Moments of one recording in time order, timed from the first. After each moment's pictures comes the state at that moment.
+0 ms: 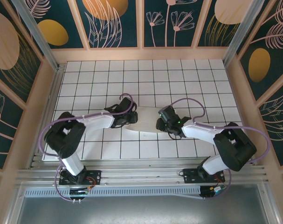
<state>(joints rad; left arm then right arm) -0.70 1.75 0.95 -0.21 -0.07 -0.65 0.72 1.46 0.67 -0.22 0.13 0.80</state>
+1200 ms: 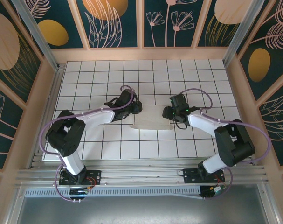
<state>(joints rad) -0.67 1.77 1.05 -0.11 -0.05 -0.66 0.48 1.51 0.78 -0.24 0.02 0.62</state>
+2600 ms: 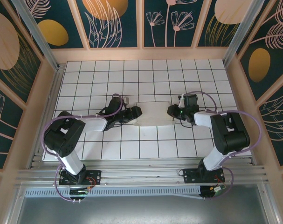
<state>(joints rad) -0.57 1.73 0.74 0.33 0.36 -0.96 0.24 1.65 0.68 0.13 -0.40 0.55</state>
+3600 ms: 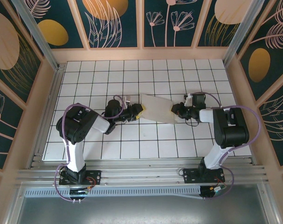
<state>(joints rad) -0.54 1.96 0.69 1.01 0.65 -1.35 0.11 1.72 0.70 0.13 -0.65 0.59</state>
